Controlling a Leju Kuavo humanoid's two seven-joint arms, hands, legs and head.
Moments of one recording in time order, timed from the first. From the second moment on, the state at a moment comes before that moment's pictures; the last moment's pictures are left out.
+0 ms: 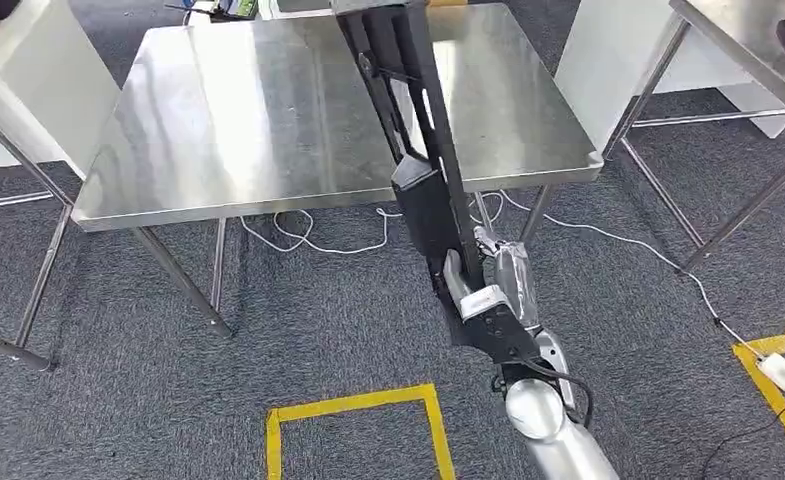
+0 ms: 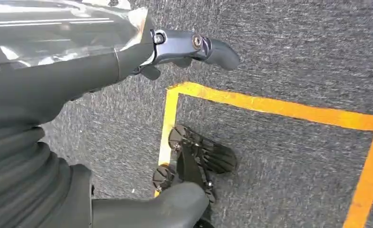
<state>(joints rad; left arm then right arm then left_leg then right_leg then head) -0.07 -0.10 0.98 -0.21 -0.49 0.08 -0.35 -0.23 -0.04 0.40 -1.59 0.43 -0.31 -0.25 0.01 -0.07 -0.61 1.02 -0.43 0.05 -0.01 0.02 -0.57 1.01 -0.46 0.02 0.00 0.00</state>
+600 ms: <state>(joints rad) -0.07 -0.10 1.01 -0.21 -0.49 0.09 -0.34 -0.25 -0.11 0.35 -1.64 0.89 -0.45 -0.09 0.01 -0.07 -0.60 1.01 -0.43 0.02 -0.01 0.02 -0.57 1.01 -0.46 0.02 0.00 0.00</state>
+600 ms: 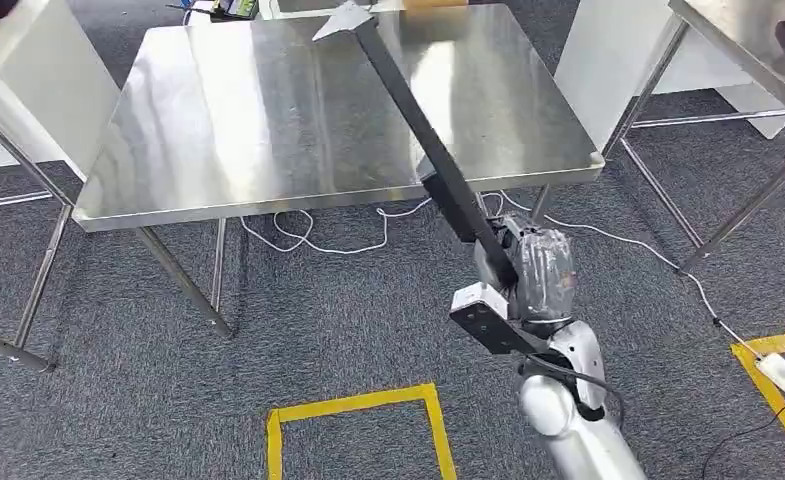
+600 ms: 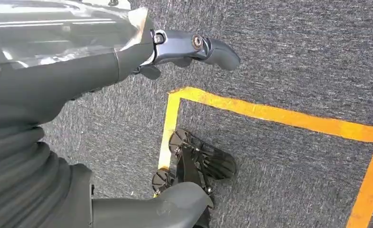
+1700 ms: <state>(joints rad) -0.07 -0.10 1.05 -0.21 -0.47 0.04 -0.34 -0.40 -0.25 0.24 -1.68 1.13 -0.47 -0.01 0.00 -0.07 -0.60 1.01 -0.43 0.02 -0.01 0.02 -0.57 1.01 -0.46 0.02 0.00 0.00</state>
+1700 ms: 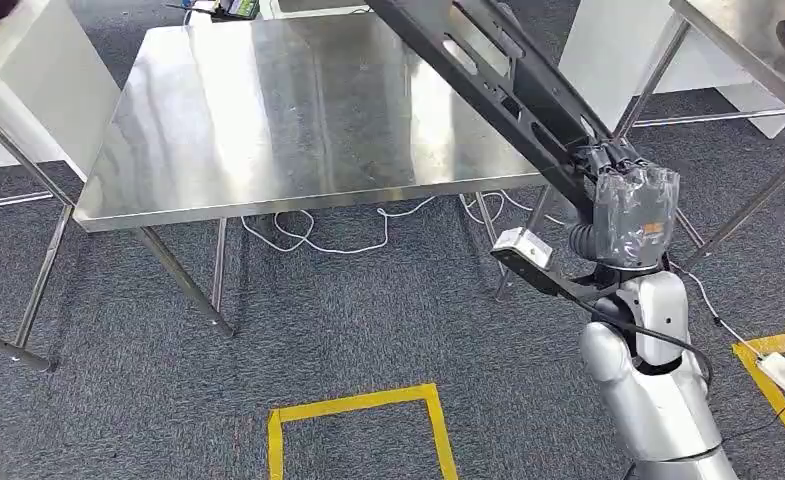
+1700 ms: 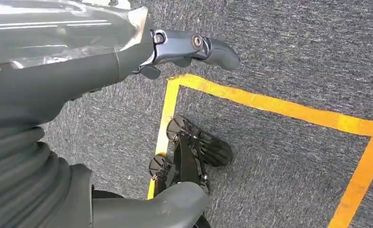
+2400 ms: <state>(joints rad) -0.07 -0.10 1.05 -0.22 -0.49 0.02 -0.35 -0.38 -0.22 0.29 -1.68 1.15 -0.45 0.01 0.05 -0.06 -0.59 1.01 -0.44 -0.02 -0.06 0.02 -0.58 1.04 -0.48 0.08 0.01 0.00</state>
